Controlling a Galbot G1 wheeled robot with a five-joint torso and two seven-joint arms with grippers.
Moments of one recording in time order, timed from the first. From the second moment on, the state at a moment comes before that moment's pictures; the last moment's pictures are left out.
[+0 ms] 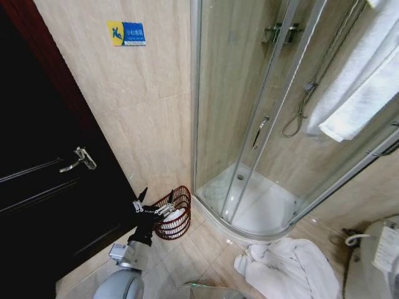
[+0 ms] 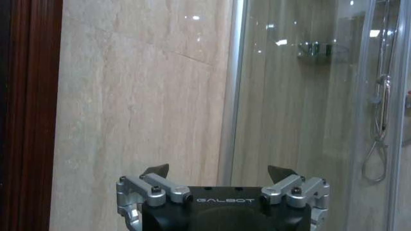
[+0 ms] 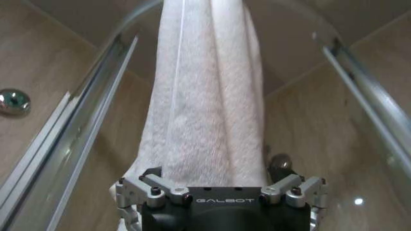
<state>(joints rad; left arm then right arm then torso) 1.85 -1.61 -0.52 -2.42 -0.05 -0.02 0.14 -0.48 0.69 0.79 1.84 0.87 -0.12 0.07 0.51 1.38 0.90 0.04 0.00</state>
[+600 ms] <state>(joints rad) 1.85 -1.61 -0.52 -2.42 -0.05 -0.02 0.14 -0.42 0.75 0.69 1.78 0.82 -0.13 0.00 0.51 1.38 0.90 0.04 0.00</state>
